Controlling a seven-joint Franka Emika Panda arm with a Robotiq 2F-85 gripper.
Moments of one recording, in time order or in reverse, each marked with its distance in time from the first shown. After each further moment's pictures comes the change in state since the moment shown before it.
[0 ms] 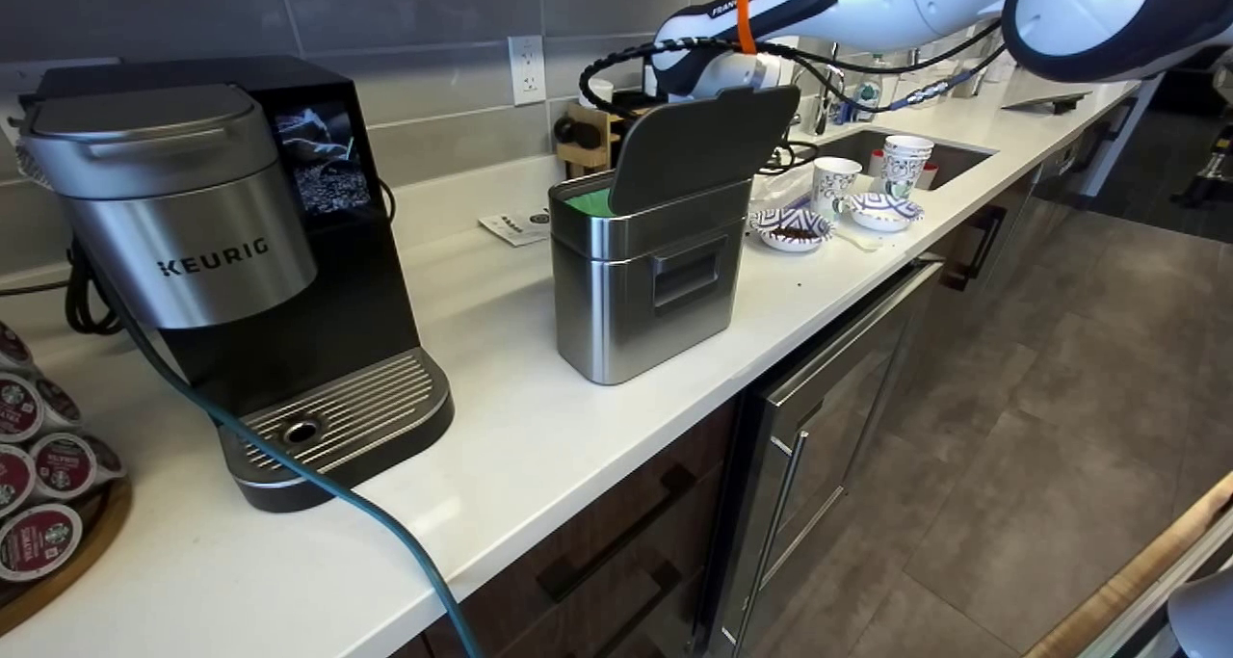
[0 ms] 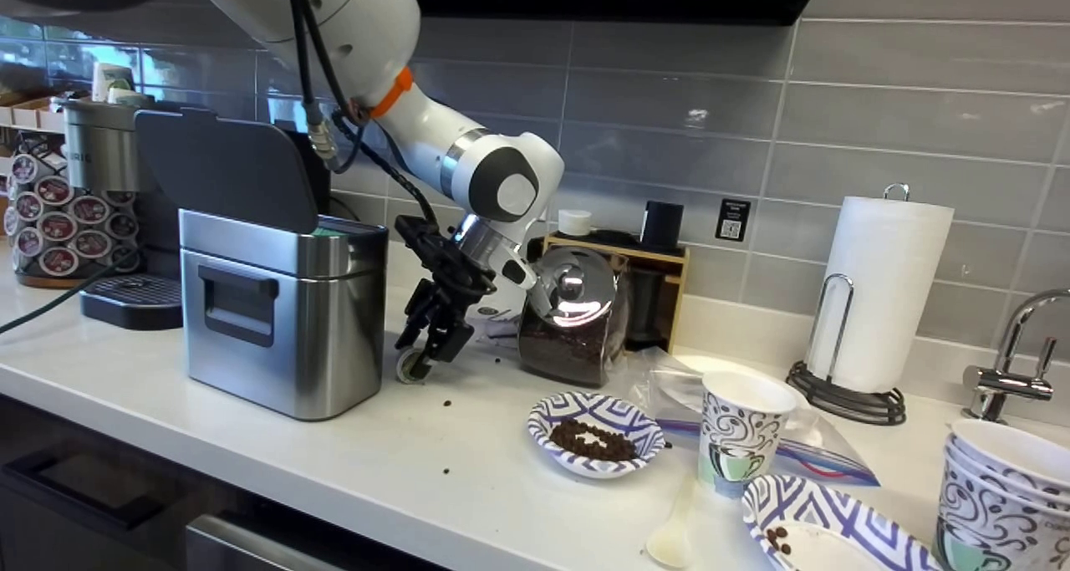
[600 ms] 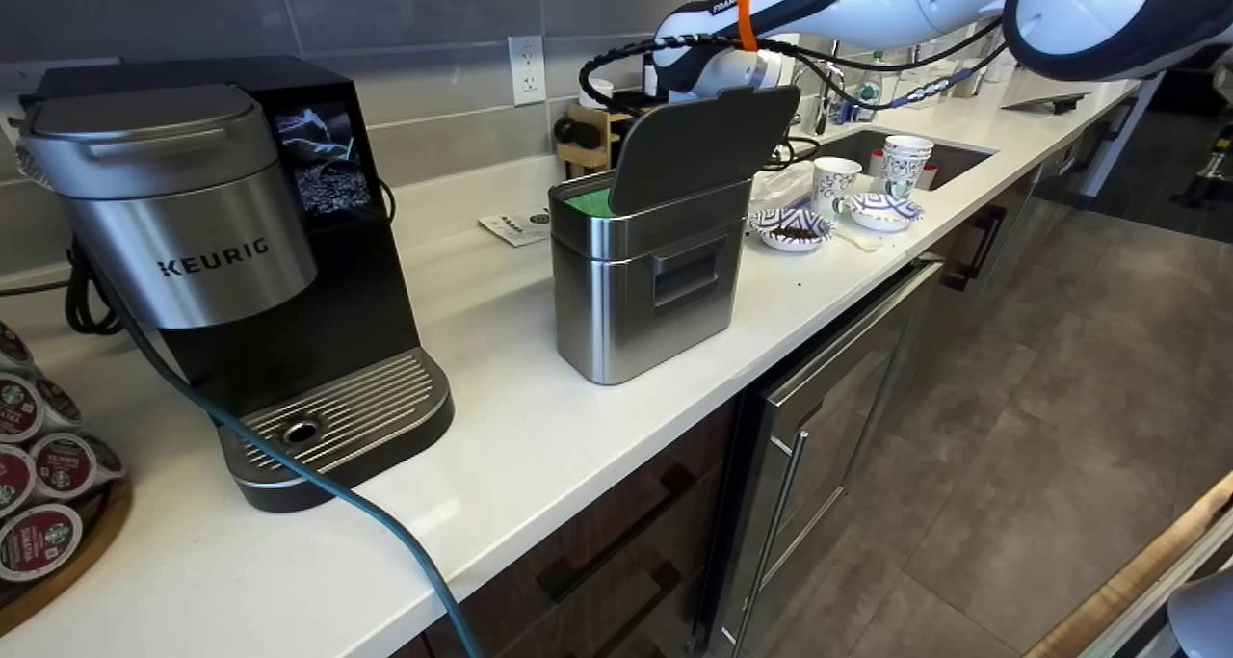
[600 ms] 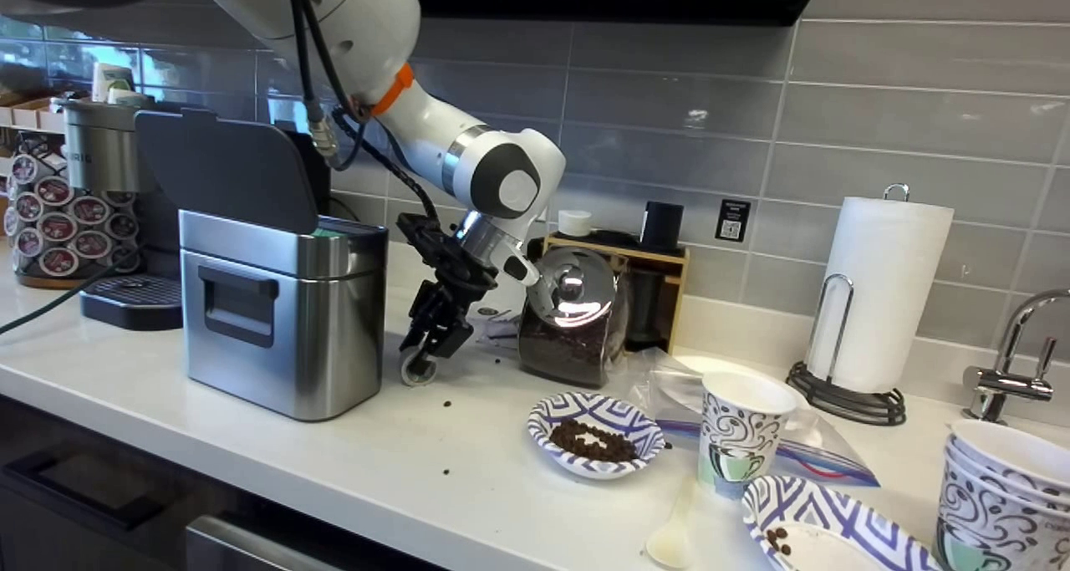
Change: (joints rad) arm 0.002 -0.004 -0.007 0.005 -0.004 -0.001 0.037
